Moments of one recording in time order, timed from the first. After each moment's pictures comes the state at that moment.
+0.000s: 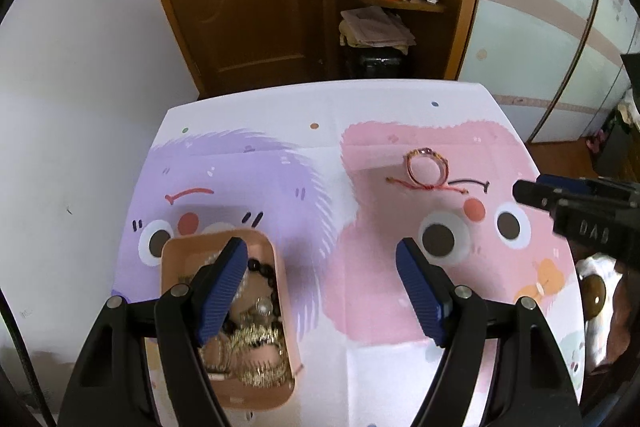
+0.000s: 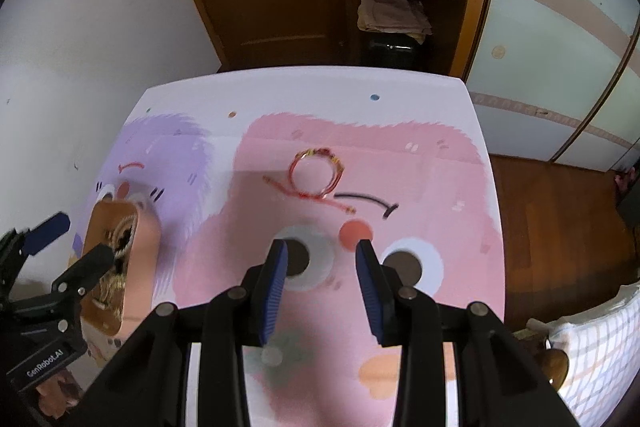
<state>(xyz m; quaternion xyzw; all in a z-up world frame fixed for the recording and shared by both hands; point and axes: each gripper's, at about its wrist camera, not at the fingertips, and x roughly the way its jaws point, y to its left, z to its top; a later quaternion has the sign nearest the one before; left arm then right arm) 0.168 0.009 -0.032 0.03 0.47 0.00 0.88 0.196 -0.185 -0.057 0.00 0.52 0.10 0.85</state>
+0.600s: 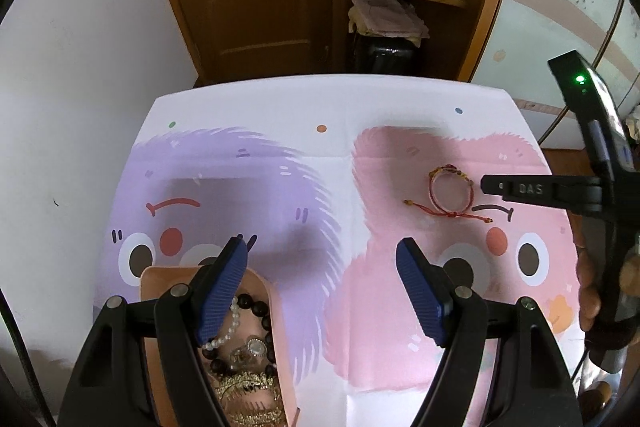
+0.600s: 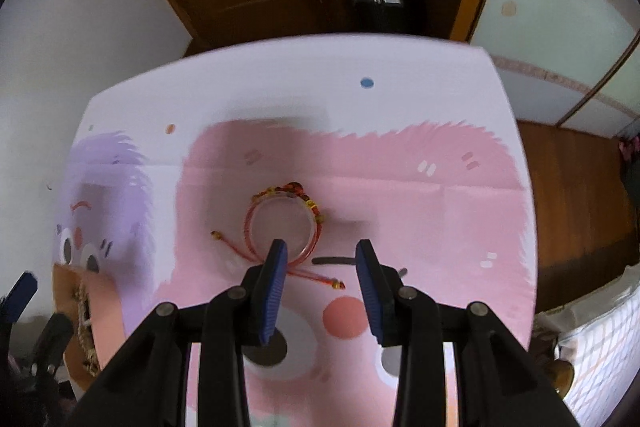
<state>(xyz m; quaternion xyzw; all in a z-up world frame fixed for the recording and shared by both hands) 0.227 0.018 -0.064 0.00 0.50 0.01 0.86 0.309 -0.181 -0.125 0.02 0.60 0.07 0.80</state>
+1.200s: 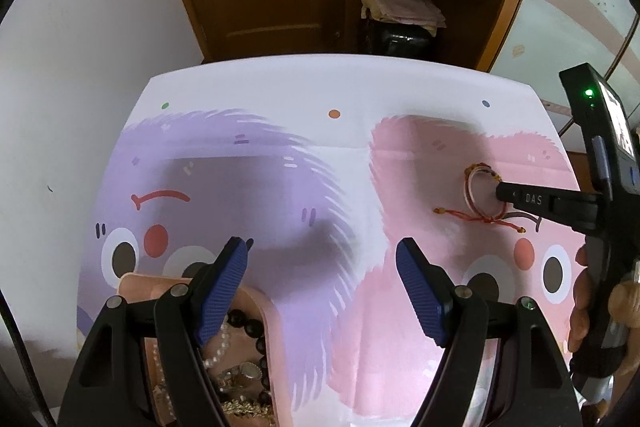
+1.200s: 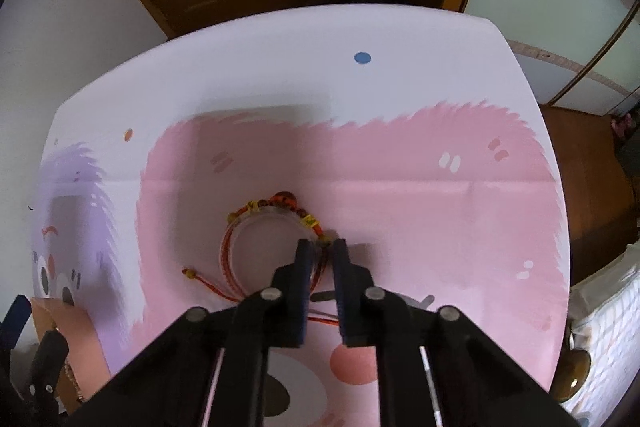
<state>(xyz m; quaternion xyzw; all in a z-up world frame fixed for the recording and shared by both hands) 0.254 0.026 -0.099 -0.01 0.52 0.03 0.85 0.326 -0.174 -0.159 0.03 0.61 0.03 0.79</state>
